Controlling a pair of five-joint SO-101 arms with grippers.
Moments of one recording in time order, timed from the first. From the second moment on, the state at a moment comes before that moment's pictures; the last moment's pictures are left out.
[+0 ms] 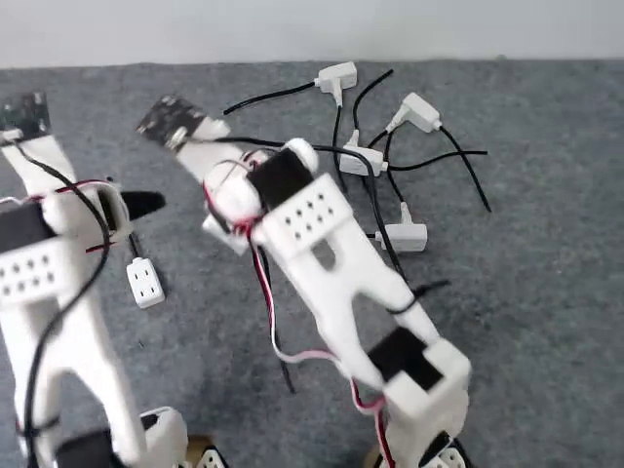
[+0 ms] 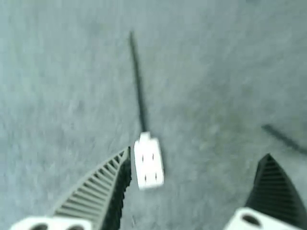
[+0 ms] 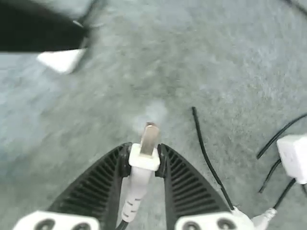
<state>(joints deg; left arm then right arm) -22.9 -21.4 10.2 84.5 8.7 -43.8 16.4 -38.7 93.8 18.6</state>
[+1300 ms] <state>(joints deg) 9.4 -102.5 49.5 77.0 -14.1 -56.5 -44.2 14.9 89.7 32.8</state>
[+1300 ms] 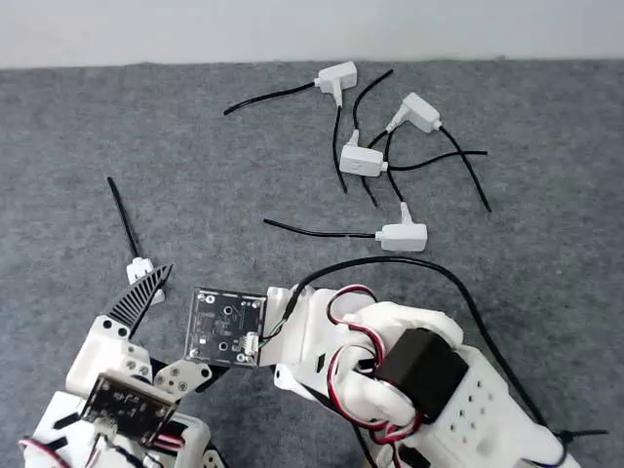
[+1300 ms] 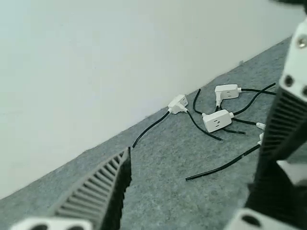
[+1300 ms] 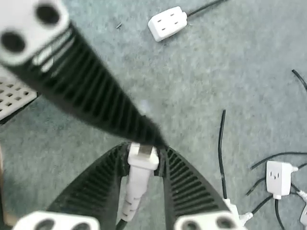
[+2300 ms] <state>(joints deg) 10.5 -103.1 55.3 73.1 -14.4 -56.0 -44.1 15.2 88.7 32.9</state>
